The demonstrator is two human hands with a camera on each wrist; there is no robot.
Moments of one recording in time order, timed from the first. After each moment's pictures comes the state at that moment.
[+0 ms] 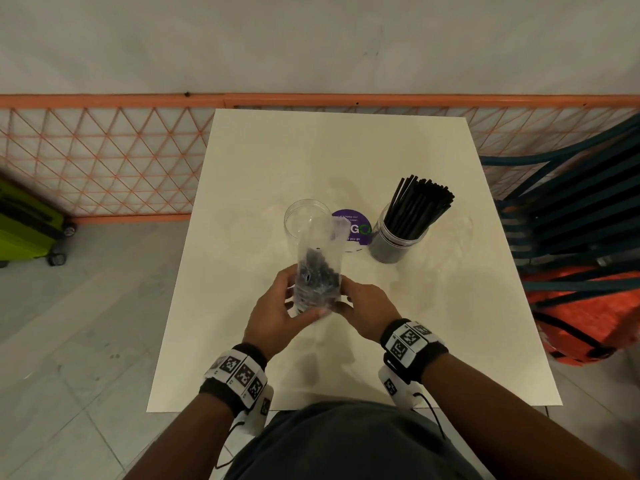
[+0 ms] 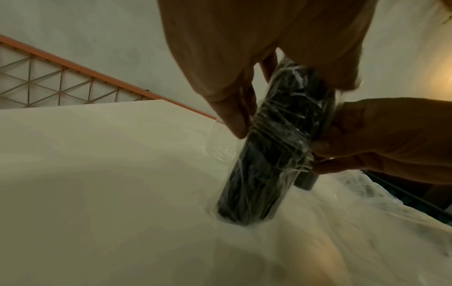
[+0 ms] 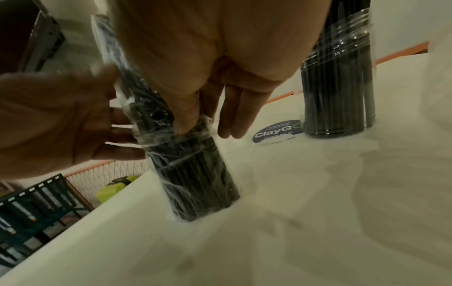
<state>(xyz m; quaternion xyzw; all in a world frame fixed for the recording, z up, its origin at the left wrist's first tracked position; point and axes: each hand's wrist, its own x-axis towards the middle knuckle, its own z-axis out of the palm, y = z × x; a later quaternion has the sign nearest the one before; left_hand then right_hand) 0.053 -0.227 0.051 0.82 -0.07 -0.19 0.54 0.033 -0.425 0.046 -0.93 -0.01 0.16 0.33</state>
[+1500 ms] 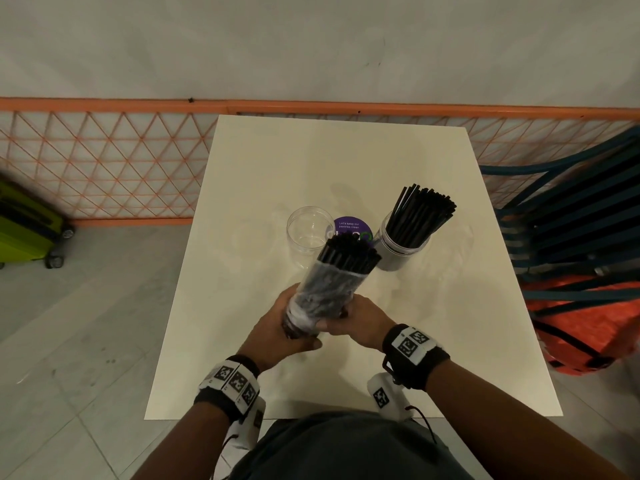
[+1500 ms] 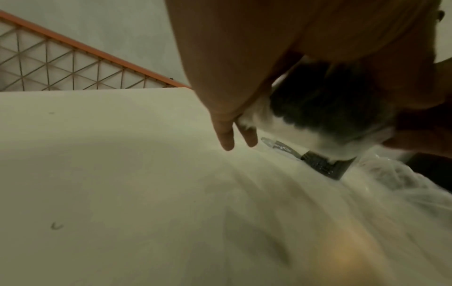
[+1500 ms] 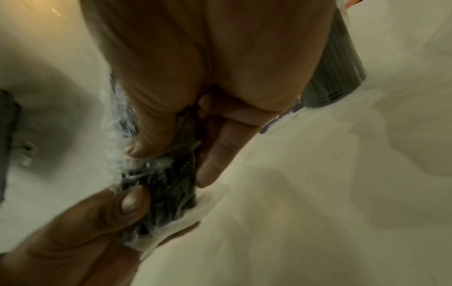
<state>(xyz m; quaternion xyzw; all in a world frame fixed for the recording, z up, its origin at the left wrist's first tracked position) 0.054 -0.211 0.025 0.77 -0.10 -0.29 0.56 0.037 -0.416 0.045 -0.84 0.04 0.27 0.47</state>
